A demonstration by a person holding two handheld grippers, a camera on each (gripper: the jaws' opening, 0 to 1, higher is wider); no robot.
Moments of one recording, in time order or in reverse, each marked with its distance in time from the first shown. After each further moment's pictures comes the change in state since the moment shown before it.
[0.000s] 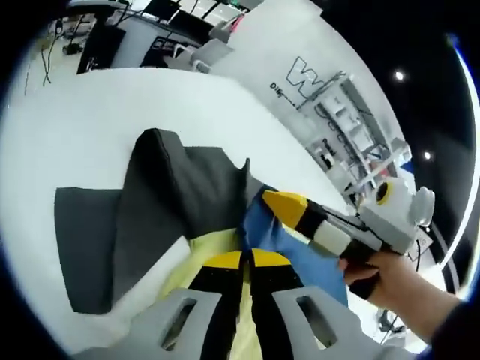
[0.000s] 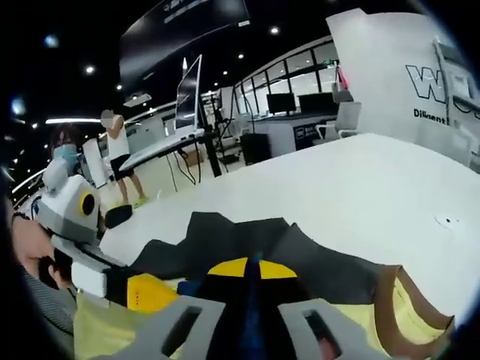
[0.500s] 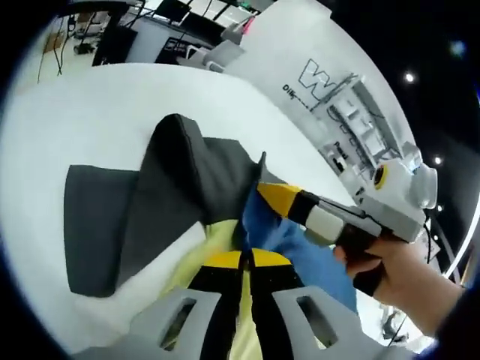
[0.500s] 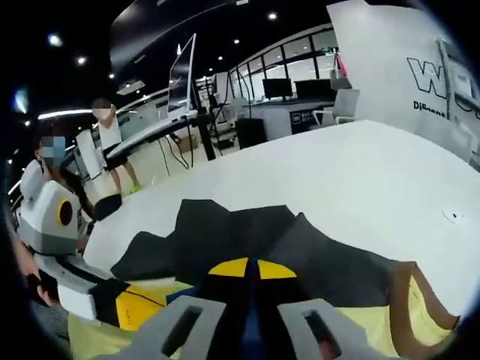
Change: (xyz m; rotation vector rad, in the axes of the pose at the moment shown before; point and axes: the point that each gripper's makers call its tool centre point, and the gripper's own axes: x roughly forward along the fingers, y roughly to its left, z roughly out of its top) left arm 0.003 0.012 -0.012 -0.064 0.000 0.058; right arm 0.024 0.000 -0.011 -0.001 0.074 -0.031
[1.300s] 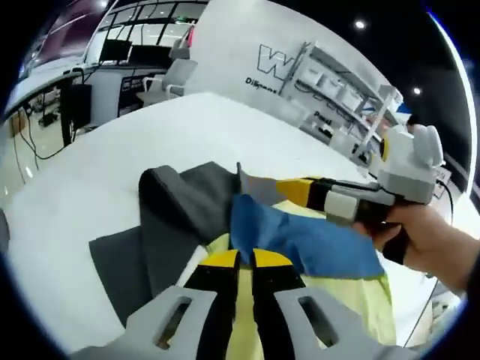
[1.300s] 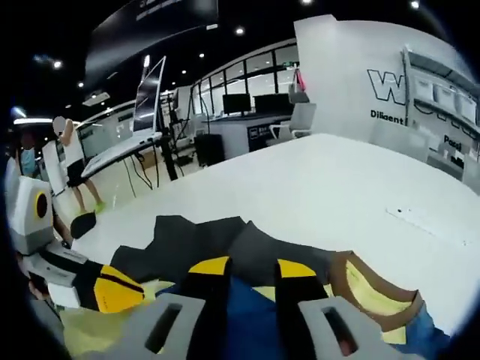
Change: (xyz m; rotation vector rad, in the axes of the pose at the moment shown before) left arm -0.026 -0.018 0.015 0.405 -0.006 -0.039; right arm -0.065 -0.035 0.014 0.047 -0.097 -0.277
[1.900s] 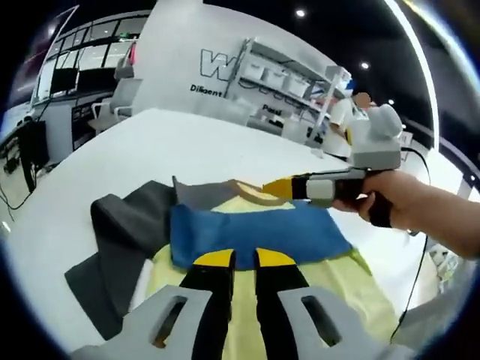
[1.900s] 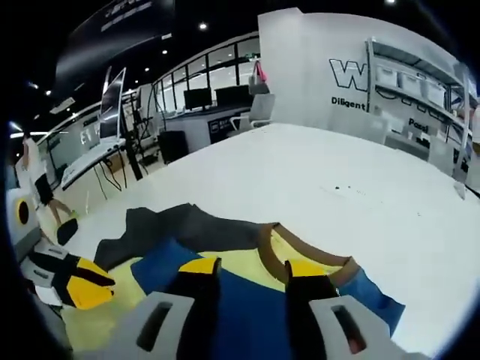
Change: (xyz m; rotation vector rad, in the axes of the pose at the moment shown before) left arm -0.010 -0.063 -0.005 0.210 0.006 -0.234; right arm -0.062 -0.062 -0.022 0.097 0.072 -0.184
